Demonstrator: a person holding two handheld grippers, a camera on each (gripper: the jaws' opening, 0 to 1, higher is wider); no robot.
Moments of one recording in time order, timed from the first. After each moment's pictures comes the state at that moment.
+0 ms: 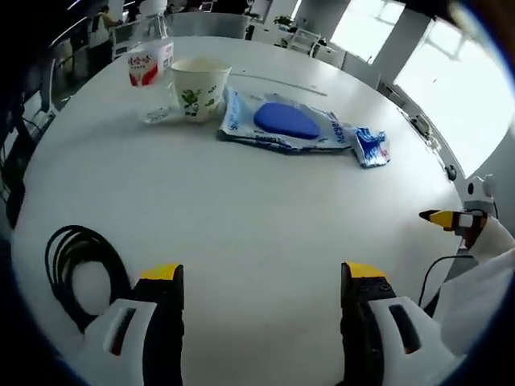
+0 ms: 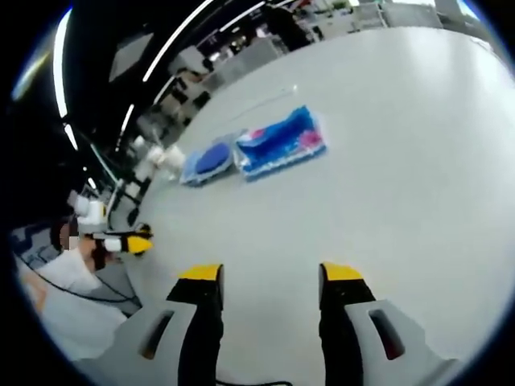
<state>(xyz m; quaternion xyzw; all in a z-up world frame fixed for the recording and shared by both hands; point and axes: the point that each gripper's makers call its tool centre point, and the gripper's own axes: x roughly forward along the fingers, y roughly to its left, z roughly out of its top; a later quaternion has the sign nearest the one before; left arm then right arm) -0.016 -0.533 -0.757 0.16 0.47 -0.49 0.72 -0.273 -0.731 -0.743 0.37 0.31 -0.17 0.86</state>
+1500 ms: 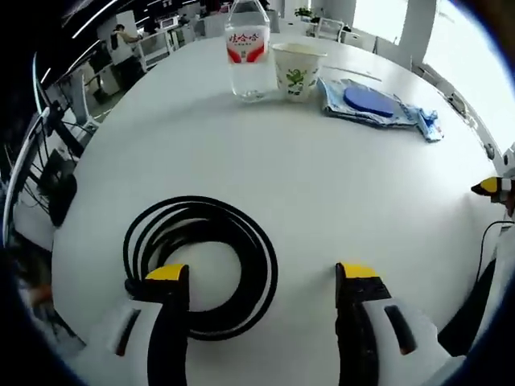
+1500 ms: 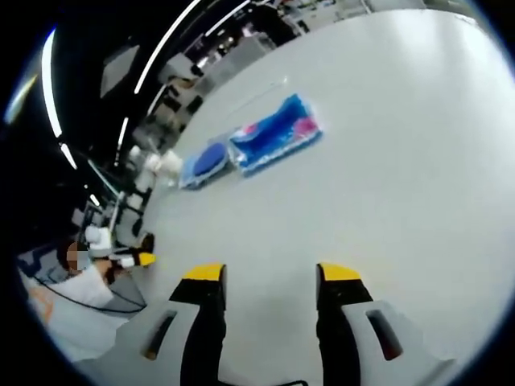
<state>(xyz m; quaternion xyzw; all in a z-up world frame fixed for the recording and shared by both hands) 0.056 -0.453 -0.771 0.23 0.43 -0.41 0.77 -0.266 -0.720 -0.750 0.42 0.31 -0.17 0.84</state>
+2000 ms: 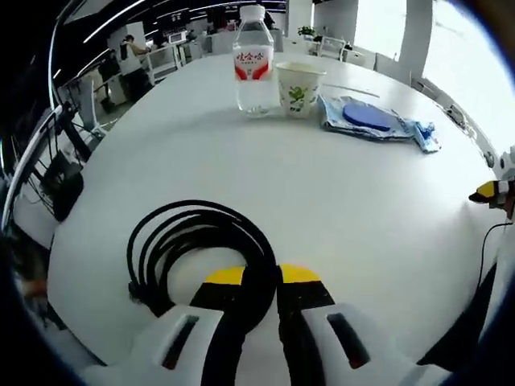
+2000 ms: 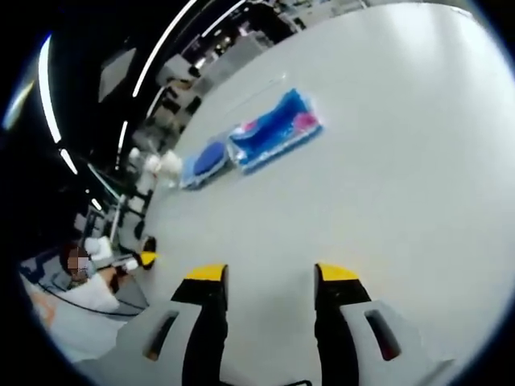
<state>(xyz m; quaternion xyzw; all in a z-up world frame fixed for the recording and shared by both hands) 0.058 -0.453 -0.768 0.20 0.41 -0.41 0.79 -0.268 -0.720 -0.753 0.43 0.30 -0.17 0.83</state>
